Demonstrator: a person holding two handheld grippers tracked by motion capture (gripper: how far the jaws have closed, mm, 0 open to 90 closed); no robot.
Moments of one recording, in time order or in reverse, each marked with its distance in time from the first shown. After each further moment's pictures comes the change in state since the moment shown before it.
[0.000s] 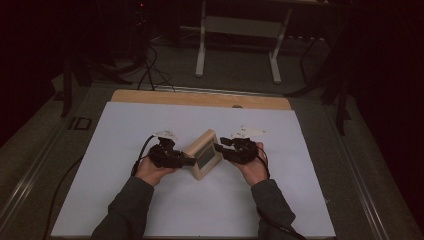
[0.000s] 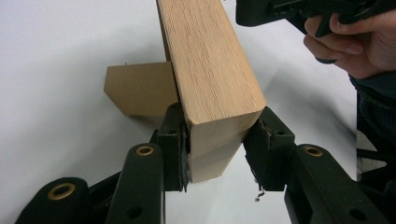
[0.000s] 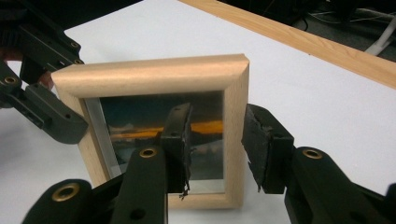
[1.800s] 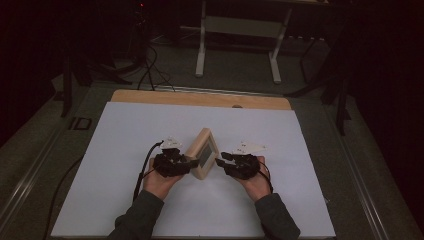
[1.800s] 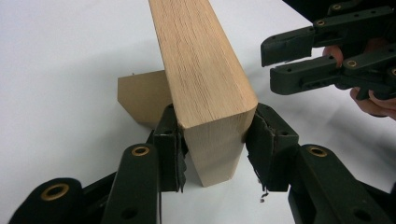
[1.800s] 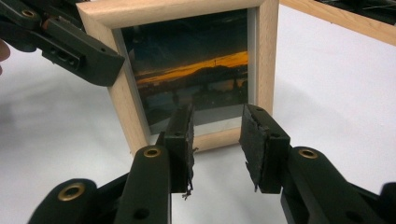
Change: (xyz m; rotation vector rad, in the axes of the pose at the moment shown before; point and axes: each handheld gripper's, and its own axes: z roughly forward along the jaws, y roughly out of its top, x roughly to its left) left arm -0.050 -0.013 0.011 -0.106 0.309 -0.004; right arm 0.026 -0.039 -0.007 0.063 0.035 -0.035
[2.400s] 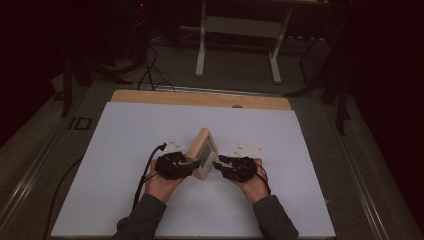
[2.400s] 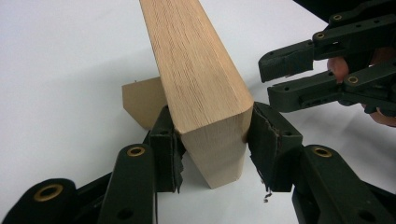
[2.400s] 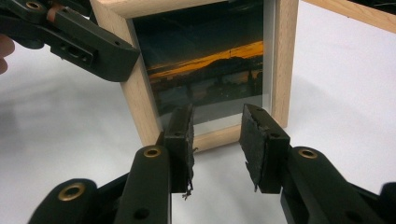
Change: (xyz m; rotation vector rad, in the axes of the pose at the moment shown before) left arm -0.001 0.000 0.000 -0.003 0.008 0.003; right arm 0.001 0.000 0.001 0.001 0.000 -0.002
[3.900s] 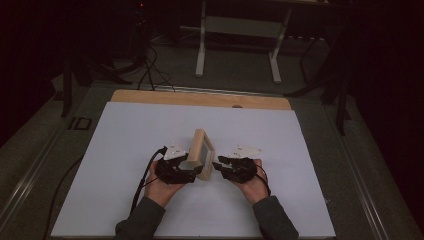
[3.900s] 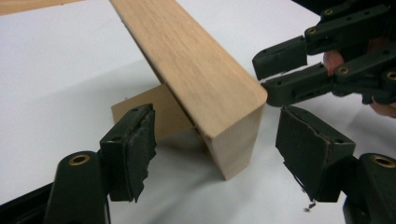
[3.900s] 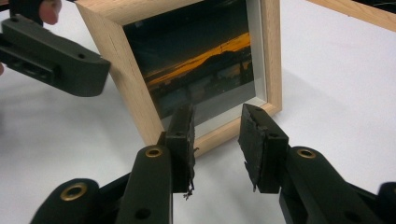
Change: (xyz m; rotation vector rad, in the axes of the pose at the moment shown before) left arm -0.009 -0.006 -0.001 -0.034 0.037 0.053; right arm 0.002 -0.001 0.000 0.003 -0.002 -0.005
